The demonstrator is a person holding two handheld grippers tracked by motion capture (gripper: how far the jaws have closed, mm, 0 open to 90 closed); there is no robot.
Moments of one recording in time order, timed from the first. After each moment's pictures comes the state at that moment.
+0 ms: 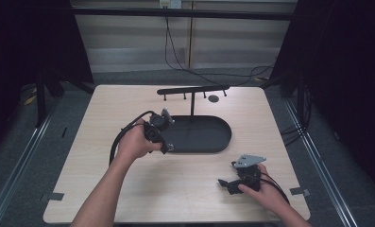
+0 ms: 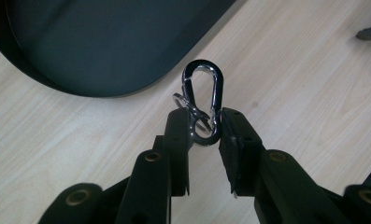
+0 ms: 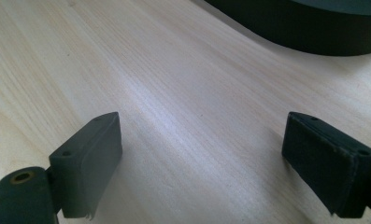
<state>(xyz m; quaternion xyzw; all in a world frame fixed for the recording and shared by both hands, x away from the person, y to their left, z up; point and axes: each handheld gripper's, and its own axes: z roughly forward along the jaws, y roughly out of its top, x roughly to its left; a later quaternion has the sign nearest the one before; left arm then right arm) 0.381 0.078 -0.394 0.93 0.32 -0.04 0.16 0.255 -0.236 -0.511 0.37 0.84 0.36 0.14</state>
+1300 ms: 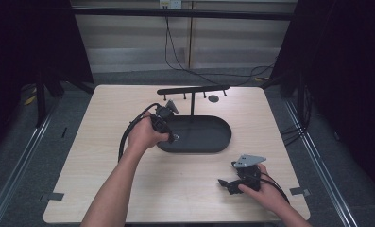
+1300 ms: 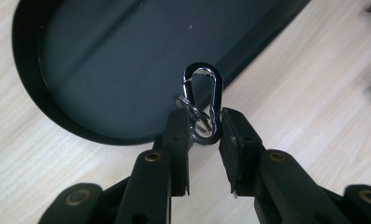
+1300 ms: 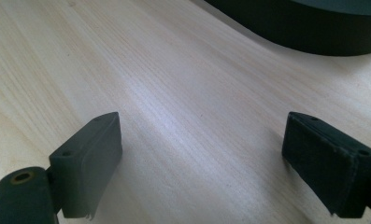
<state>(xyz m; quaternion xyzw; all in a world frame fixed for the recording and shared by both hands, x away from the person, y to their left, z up) 0.409 0.060 -0.396 0.92 0.35 -0.02 0.17 0.256 -0.236 -0.511 0.37 0.84 0.36 0.15</state>
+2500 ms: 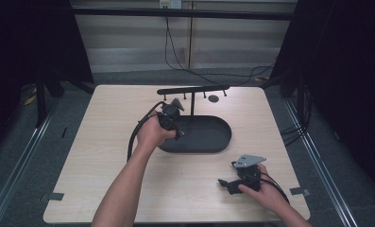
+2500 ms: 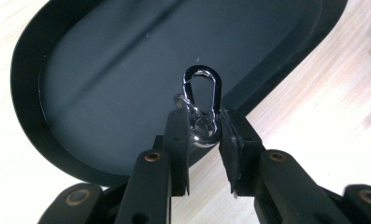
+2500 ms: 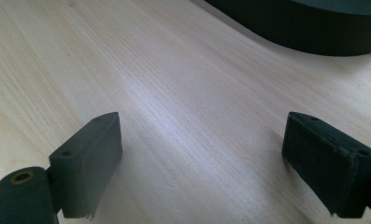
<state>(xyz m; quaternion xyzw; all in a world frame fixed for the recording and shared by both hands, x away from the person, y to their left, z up) 0.422 0.041 -0.407 0.91 0.37 -0.01 0.19 0.256 -0.236 -0.511 0.37 0.84 0.36 0.15</state>
